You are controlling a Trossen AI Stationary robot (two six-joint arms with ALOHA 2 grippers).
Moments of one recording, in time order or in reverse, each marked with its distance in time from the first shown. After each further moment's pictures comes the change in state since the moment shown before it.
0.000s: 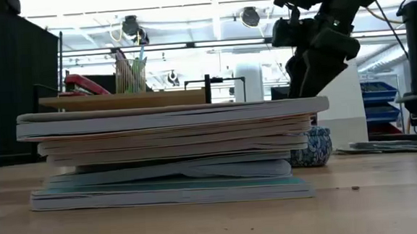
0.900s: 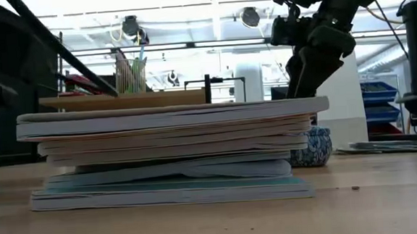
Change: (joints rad) left arm 0.043 -0.004 -0.333 0.352 0.098 0.054; right arm 0.008 0.000 0.000 0.012 -0.001 0.064
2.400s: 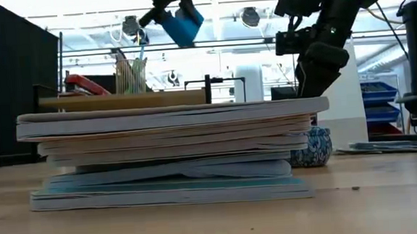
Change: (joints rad) left arm 1.041 -0.174 0.627 0.029 -0.363 0.350; right arm -0.055 0.000 0.001 -0.089 0.082 0.066
